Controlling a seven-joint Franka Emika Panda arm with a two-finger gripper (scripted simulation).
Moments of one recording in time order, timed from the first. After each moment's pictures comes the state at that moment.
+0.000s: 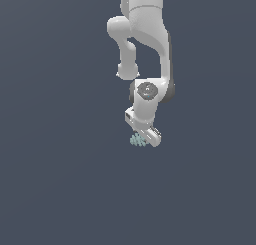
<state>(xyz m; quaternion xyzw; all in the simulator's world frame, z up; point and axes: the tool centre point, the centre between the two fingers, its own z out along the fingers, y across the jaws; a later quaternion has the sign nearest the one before) -0.026 0.063 0.045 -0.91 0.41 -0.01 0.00</state>
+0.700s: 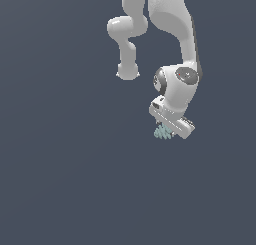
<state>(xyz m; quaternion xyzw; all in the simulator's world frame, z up) -0.037 0.177 0.096 -0.91 0.41 0.00 0.00</state>
